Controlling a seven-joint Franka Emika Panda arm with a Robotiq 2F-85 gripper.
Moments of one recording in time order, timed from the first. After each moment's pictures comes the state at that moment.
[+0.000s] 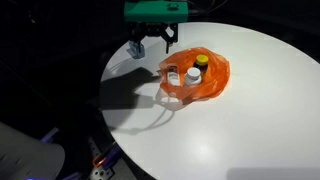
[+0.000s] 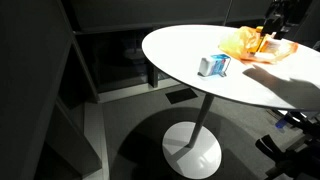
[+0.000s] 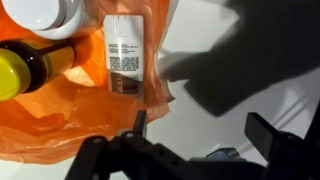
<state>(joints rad) -0.04 -0.07 -0.05 -2.39 0.13 2.26 -0.97</state>
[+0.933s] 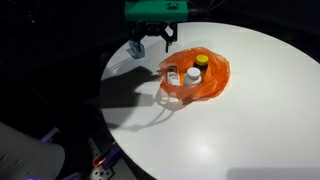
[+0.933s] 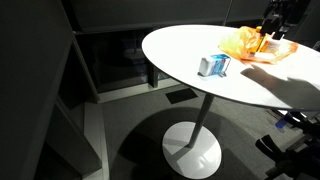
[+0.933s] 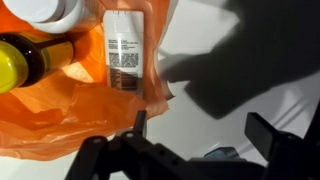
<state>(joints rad) -0.03 -0.07 -0.05 -2.38 0.13 2.26 -0.97</state>
